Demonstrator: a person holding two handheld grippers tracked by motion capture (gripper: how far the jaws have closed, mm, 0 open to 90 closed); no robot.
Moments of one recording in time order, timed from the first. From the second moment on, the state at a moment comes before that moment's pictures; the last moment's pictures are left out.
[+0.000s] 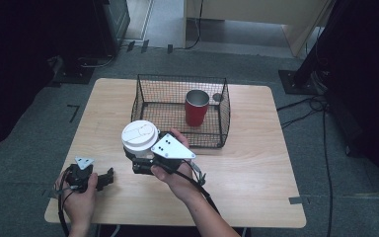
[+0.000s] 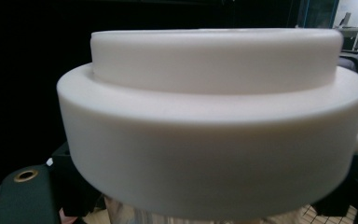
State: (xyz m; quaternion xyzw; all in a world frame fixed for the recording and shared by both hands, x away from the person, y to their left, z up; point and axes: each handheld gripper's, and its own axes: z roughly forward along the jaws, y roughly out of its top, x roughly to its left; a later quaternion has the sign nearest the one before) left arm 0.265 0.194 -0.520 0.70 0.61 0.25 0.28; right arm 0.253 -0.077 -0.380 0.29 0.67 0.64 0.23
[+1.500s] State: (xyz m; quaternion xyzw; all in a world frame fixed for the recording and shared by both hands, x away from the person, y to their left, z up) left arm 0.265 0.194 -0.520 0.70 0.61 0.25 0.27; right arm 0.337 -0.093 -0.340 0.33 0.64 0.63 0.29
